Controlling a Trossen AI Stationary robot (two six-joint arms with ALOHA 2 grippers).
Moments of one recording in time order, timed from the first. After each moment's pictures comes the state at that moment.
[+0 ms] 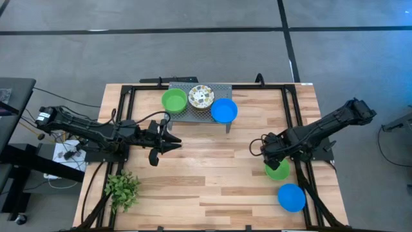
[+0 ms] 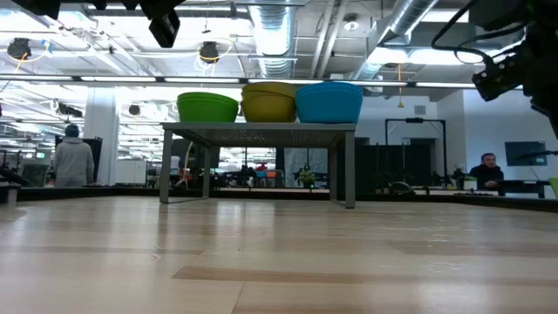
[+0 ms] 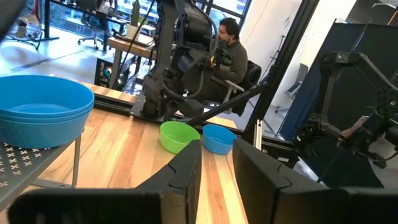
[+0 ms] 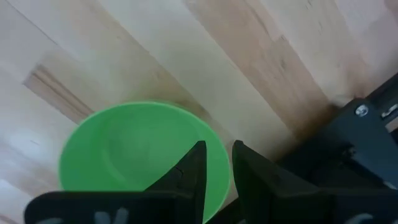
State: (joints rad) left arm -0.22 1.05 0.49 0.41 -0.09 -0.27; right arm 0.34 1.18 0.75 -1.22 0.00 1.03
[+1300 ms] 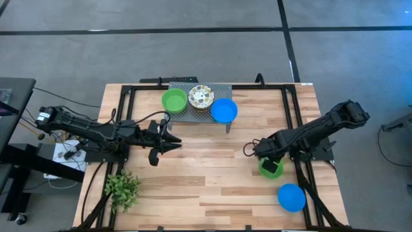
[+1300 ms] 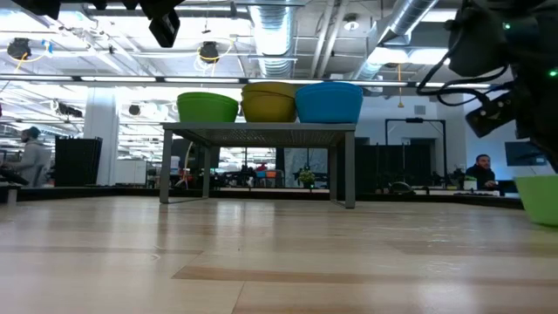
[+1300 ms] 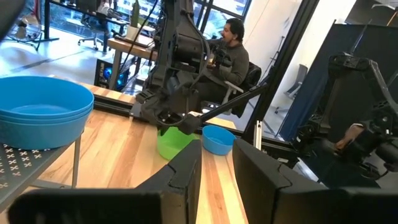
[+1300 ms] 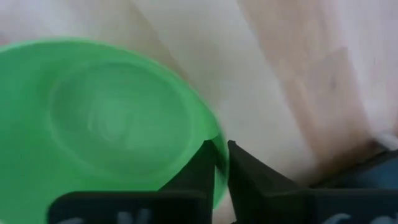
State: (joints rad) left arm -0.22 1.05 0.49 0.41 -0.09 -0.27; right arm 0.27 1.32 0.66 -1.04 -0.09 0.78
